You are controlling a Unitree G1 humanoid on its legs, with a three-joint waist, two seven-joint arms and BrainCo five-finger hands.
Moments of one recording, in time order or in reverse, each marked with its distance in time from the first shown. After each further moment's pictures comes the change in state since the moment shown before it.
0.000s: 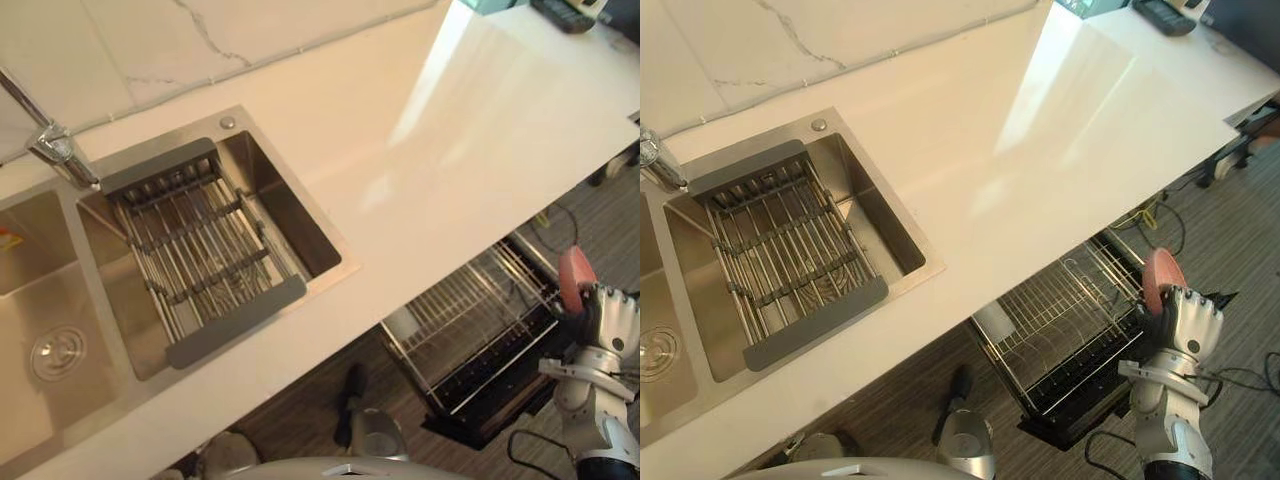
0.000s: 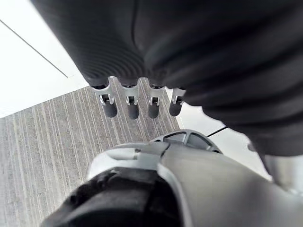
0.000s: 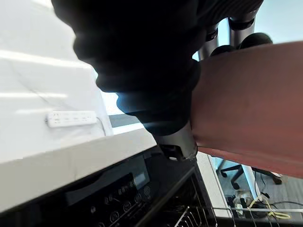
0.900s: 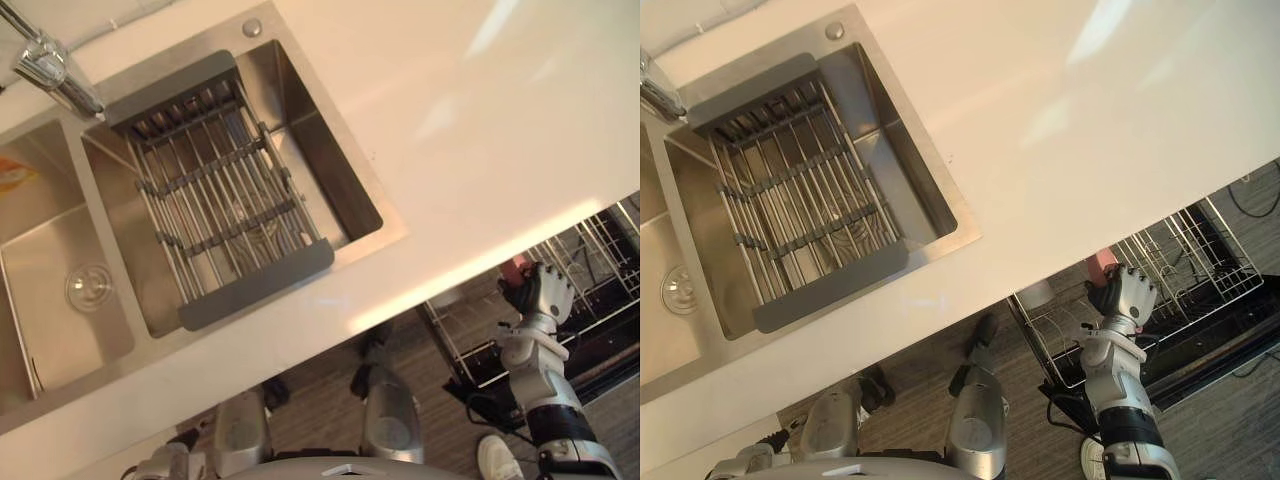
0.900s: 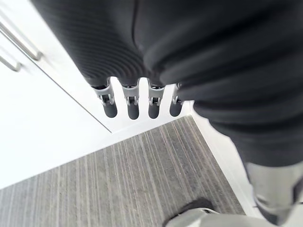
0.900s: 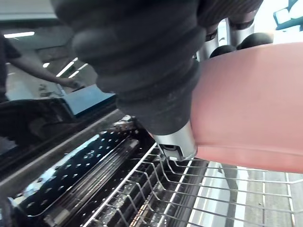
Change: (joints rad) left arm -0.087 0.021 -0.047 -0.007 0.043 0.021 0.227; right arm -0.287 -0.007 0.243 0.176 0.158 0.179 0.069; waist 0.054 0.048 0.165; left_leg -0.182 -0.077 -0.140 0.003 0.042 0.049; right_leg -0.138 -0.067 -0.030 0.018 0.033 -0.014
